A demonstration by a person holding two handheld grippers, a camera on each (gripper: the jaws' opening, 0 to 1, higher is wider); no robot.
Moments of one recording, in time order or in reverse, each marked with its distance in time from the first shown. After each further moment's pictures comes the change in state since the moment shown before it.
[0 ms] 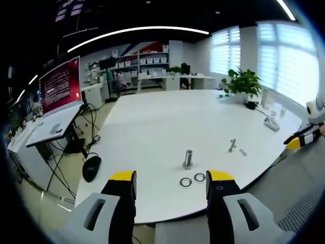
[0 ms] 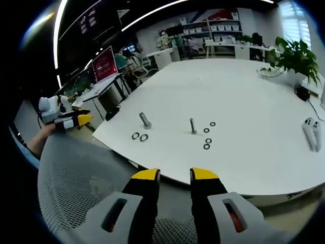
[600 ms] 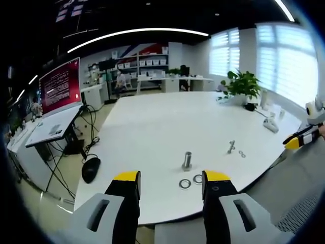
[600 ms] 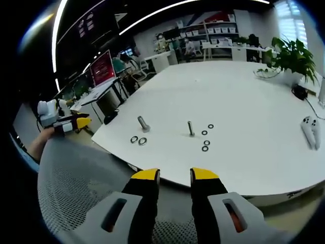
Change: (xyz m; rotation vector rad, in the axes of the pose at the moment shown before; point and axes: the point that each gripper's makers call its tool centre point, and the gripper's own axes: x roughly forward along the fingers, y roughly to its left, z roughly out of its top) left arm 0.000 0.000 0.002 -0.001 -0.015 -0.005; right arm 0.000 -0.002 0.002 0.014 -0.021 -0.012
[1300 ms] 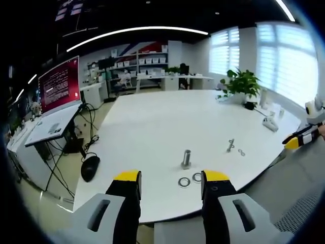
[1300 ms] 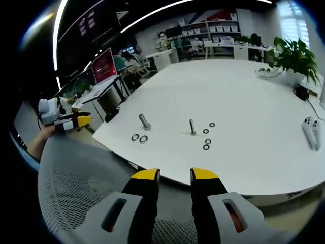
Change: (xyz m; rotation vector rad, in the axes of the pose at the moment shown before) left arm -0.001 -0.003 -0.003 -0.002 0.017 -0.007; right arm 0.000 0.002 -0.002 -0.007 0.014 0.007
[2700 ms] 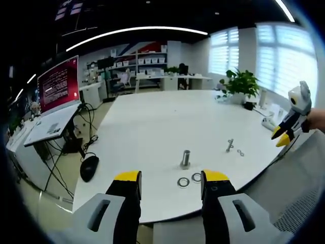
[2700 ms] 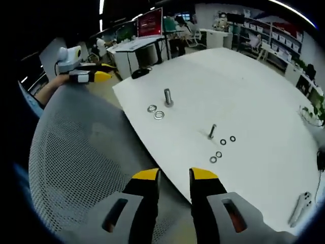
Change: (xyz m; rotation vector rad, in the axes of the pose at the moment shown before) left arm 0.001 0.000 0.000 -0.001 0.002 -0.009; right arm 0.038 -0.002 0.014 -0.516 0.308 0.198
